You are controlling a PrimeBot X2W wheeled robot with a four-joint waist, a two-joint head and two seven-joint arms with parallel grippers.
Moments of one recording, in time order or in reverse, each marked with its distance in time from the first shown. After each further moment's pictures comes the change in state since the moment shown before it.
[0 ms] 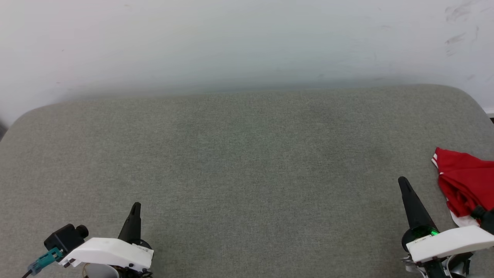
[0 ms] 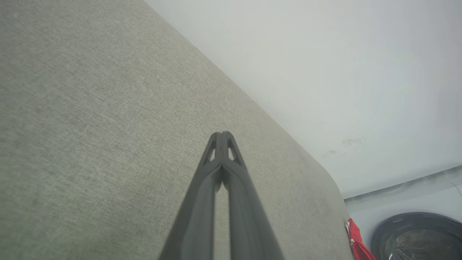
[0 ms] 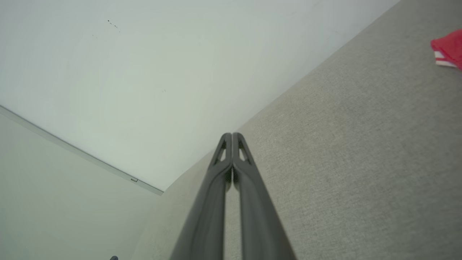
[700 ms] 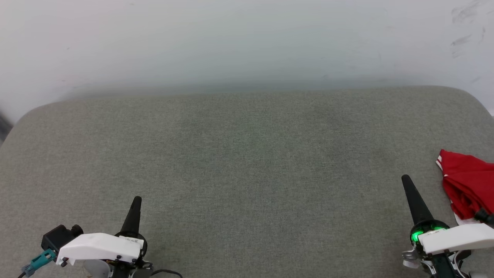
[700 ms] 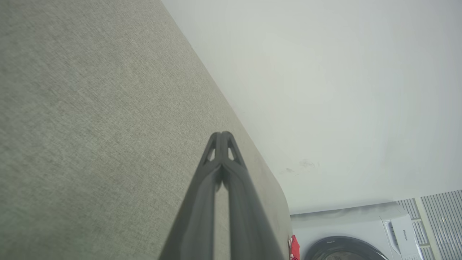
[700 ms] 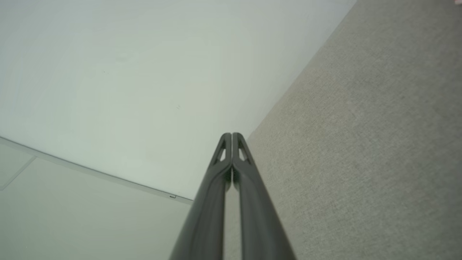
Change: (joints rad) left arm -0.033 -0.058 0.085 0.036 -0.211 -0.075 0.062; right arm -0.037 -0.003 -0.014 0.073 0.268 0.000 0.007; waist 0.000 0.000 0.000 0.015
